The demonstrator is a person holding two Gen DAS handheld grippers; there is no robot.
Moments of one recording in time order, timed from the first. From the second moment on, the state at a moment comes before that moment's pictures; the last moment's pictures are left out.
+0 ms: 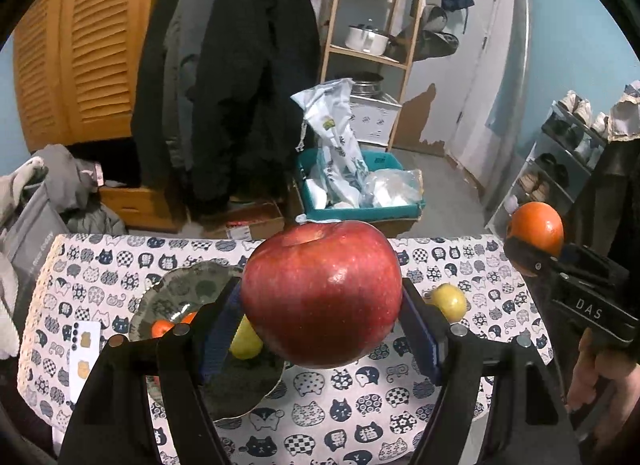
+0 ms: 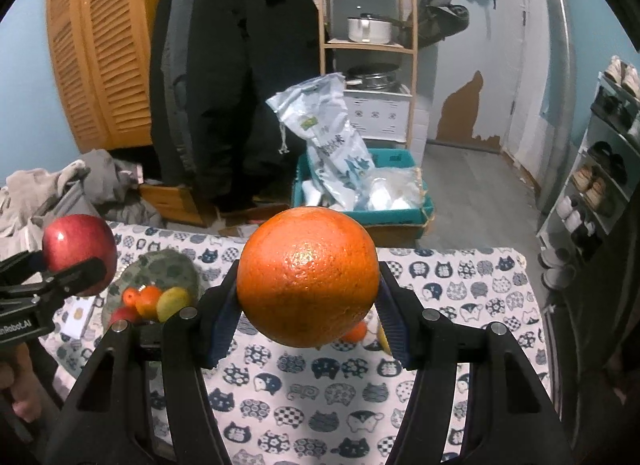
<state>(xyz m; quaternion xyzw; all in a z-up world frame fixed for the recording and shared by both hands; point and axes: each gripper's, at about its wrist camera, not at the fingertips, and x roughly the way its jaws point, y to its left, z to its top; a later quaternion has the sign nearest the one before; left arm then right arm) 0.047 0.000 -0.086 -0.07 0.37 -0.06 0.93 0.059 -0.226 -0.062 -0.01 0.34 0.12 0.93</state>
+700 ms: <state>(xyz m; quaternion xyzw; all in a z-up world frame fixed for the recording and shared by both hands) 0.037 0.071 -0.114 -0.08 0.39 0.01 0.92 0.081 -0.133 -0.077 -0.02 0.37 0.20 0.91</state>
